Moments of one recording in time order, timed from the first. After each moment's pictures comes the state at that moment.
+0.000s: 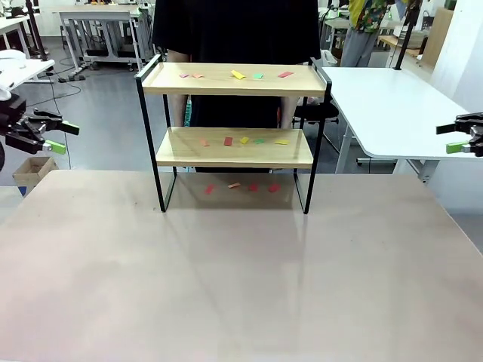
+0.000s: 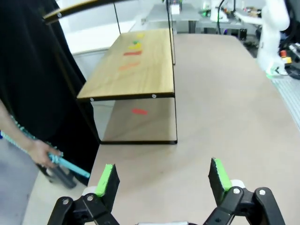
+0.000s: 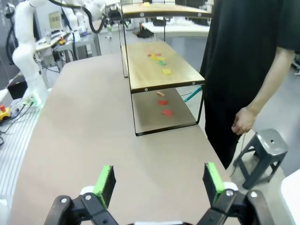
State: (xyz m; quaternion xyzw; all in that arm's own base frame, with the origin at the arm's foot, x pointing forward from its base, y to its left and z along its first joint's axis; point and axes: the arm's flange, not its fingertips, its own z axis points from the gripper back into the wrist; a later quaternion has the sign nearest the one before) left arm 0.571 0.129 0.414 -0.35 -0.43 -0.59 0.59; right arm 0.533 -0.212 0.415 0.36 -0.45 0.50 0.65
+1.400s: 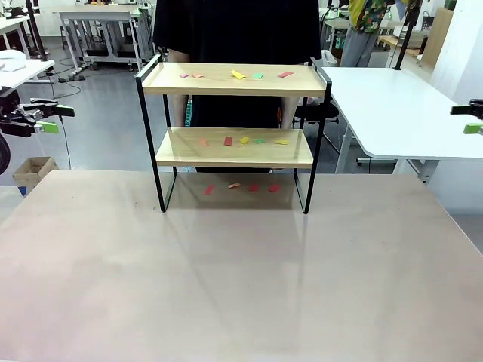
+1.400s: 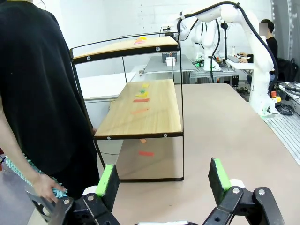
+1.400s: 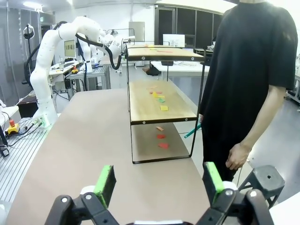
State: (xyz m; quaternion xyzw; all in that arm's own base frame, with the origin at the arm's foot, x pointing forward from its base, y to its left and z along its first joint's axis) left arm 0.601 0.156 0.412 -0.44 -0.49 -0.54 0.52; right arm 0.552 -0.249 0.426 0.41 -0.52 0.48 0.57
